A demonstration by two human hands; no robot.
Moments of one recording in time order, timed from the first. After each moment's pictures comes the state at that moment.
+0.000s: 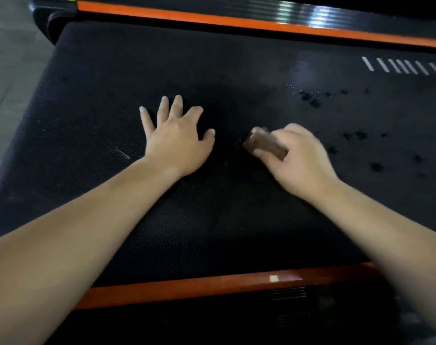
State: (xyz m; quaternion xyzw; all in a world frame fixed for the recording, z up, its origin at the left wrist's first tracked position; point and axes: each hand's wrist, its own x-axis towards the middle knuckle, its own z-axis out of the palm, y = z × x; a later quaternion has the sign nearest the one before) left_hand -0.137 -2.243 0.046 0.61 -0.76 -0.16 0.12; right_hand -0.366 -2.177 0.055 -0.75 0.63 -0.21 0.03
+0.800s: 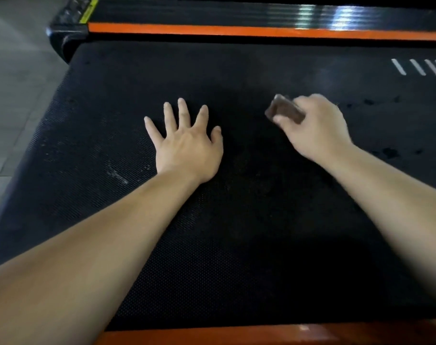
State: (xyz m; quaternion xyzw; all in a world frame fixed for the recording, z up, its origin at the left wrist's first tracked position) left_hand -0.166 -2.273 0.033 0.68 -0.73 -0.09 0.06; right_hand -0.403 -2.272 0.056 -0.69 0.69 -0.22 0.01
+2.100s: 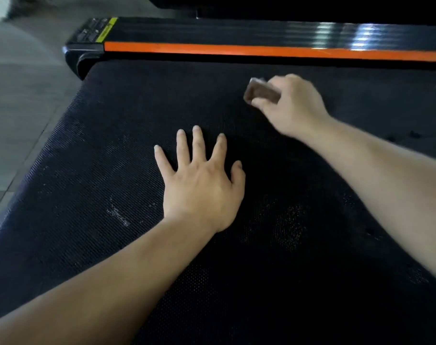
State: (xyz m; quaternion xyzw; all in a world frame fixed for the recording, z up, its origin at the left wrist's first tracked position) left_hand -0.169 -2.274 0.030 0.67 -0.73 -0.07 0.06; right_hand -0.362 -2.406 0.048 -0.73 0.65 -0.21 0.03
